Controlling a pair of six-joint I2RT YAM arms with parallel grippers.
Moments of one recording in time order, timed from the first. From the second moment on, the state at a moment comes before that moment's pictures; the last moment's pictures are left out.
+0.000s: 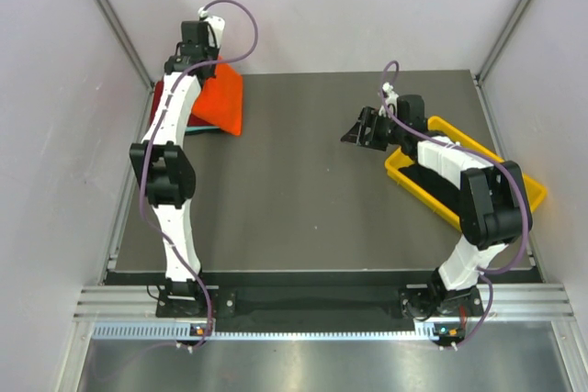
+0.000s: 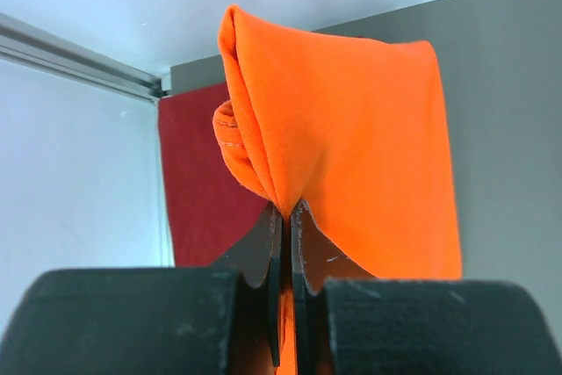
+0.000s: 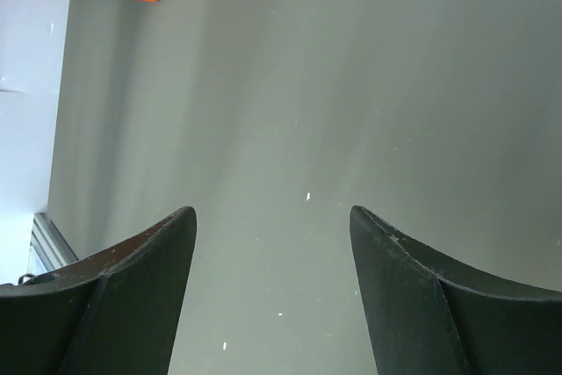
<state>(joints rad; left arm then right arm) -0.07 2.15 2.20 -0.59 -0.20 0.28 0.24 1.71 1.09 0.02 -0.55 0.47</state>
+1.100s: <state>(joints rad) 0.10 2.29 2.22 -0.38 -0.24 0.37 0.24 1.71 1.09 0.02 -0.54 0.45</state>
